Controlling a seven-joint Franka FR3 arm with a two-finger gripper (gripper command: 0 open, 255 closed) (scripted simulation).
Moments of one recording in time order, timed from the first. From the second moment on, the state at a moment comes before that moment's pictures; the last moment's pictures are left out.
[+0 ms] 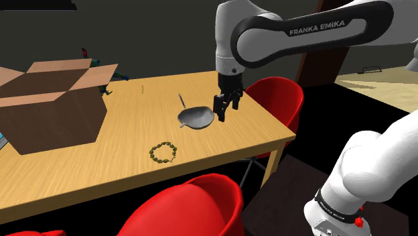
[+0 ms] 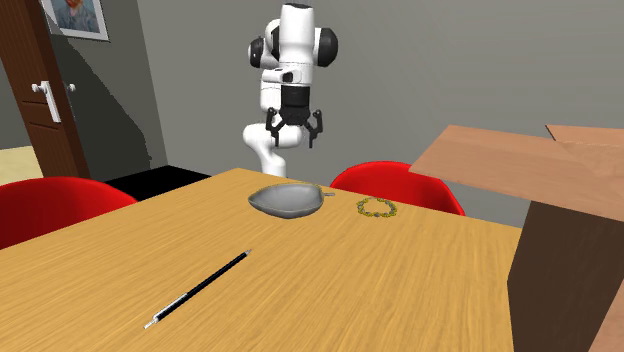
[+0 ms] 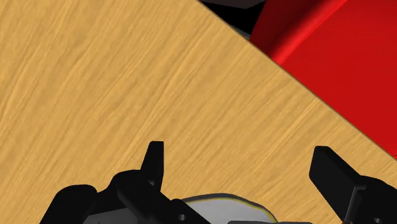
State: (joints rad) arm 0.07 -0.40 0.25 -2.18 0.05 1.77 0.18
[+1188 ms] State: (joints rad) arm 0.17 0.22 0.41 -1.70 -0.09 1.89 0.52
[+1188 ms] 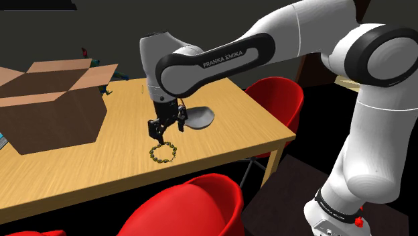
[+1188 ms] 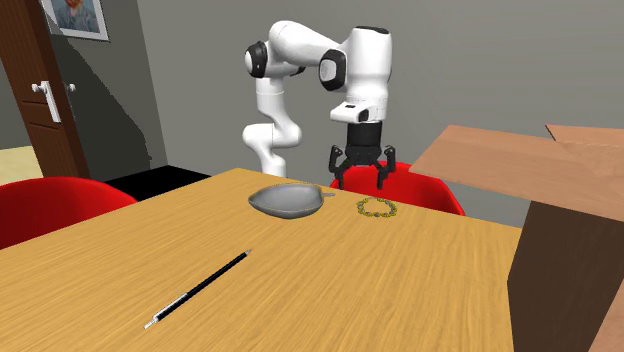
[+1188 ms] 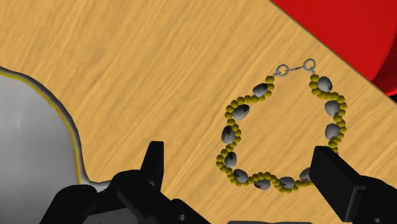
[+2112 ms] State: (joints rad) arm 0.17 0.26 0.41 -1.76 -0.10 1.97 0.53
